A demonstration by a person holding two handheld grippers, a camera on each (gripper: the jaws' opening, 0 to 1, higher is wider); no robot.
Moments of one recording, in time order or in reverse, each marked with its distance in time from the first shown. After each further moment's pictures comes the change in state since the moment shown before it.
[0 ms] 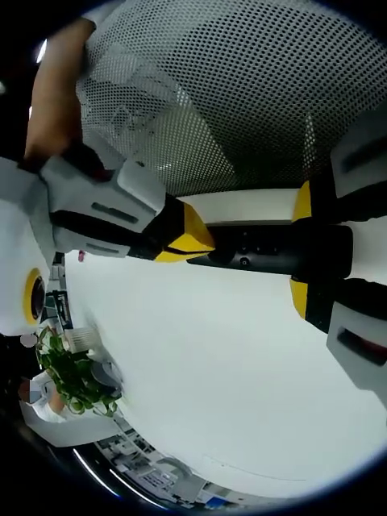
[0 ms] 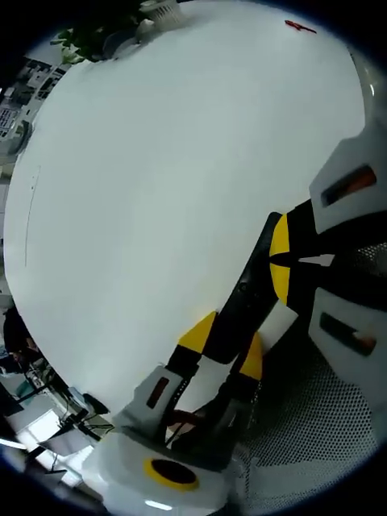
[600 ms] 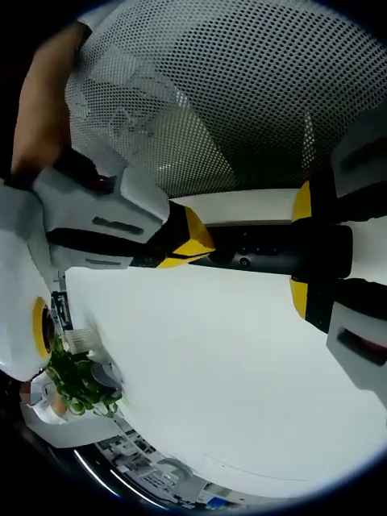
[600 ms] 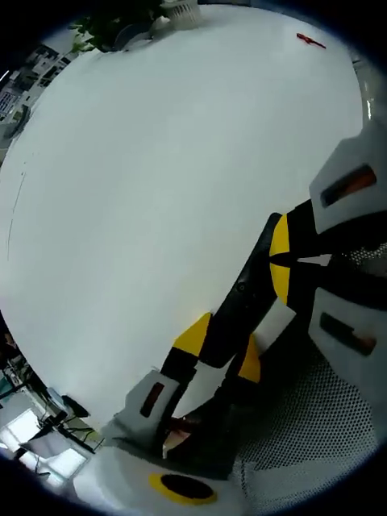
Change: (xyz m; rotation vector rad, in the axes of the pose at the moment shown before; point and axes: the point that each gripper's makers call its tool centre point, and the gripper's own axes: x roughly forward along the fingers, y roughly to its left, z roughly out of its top) left arm 0.000 0.000 0.000 0.003 0.001 -0.002; right arm 0.000 0.001 0.000 -0.011 0.105 -0.026
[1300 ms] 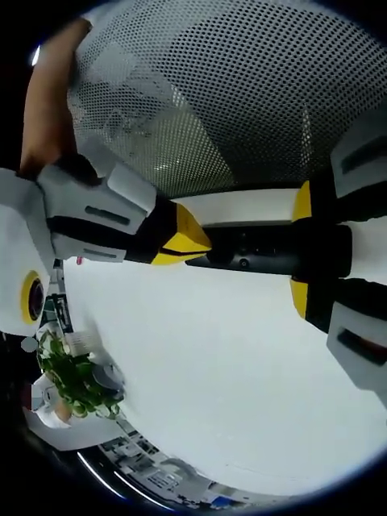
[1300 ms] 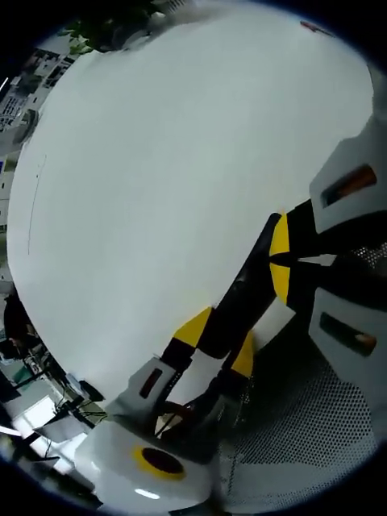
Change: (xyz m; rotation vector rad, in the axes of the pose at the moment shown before) left arm 0.001 -0.001 -0.001 0.017 0.010 0.006; right arm -0.001 0.002 -0.002 -0.072 -0.115 0.055
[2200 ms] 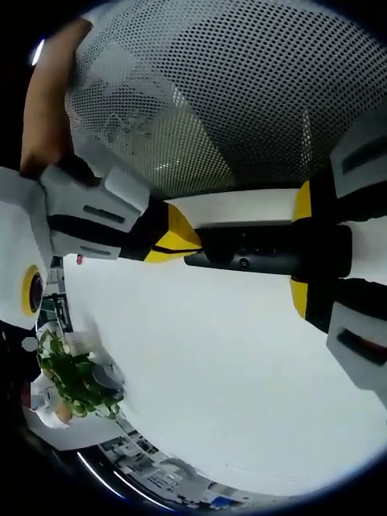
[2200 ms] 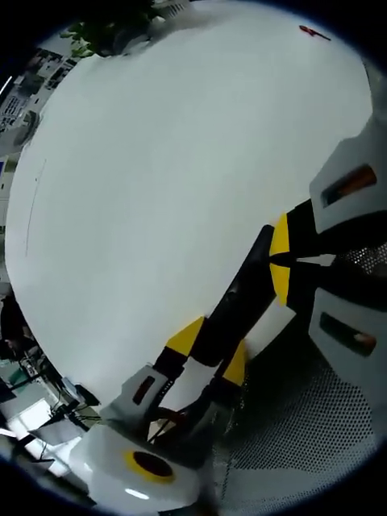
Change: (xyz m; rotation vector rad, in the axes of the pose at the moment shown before) left arm 0.000 0.001 0.001 -0.001 -0.001 0.002; right arm -0.004 -0.012 -0.006 0.011 0.010 -0.024
